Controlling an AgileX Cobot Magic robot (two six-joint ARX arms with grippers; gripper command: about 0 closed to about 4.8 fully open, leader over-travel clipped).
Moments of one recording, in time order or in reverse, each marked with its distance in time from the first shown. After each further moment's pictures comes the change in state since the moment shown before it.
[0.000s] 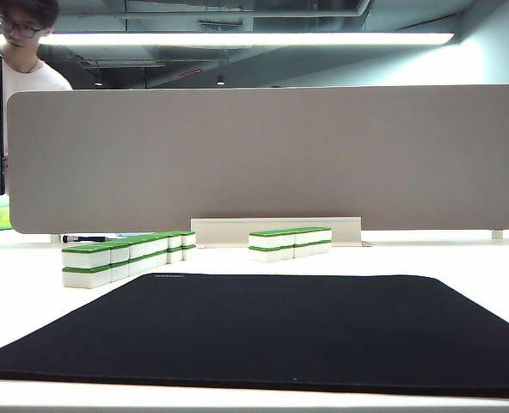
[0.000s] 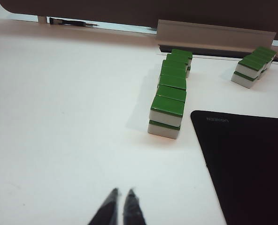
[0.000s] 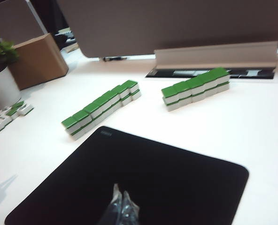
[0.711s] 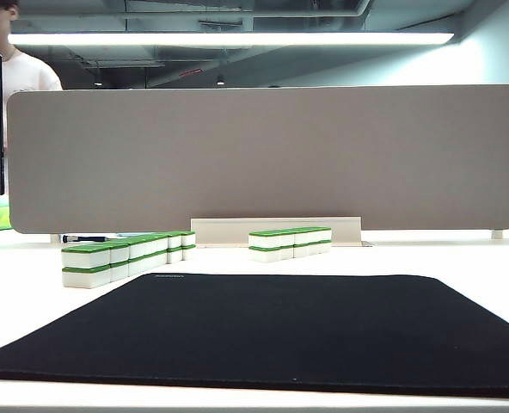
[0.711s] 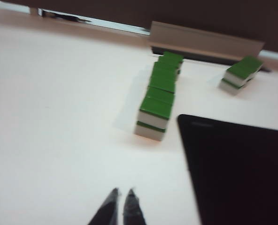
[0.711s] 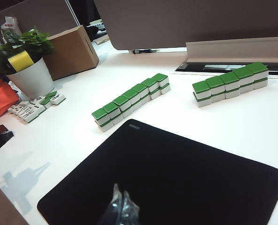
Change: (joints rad) left arm 0.000 0.000 0.000 0.005 0.032 -0.090; right arm 0.000 0.024 0.016 -0.002 -0.122 0.000
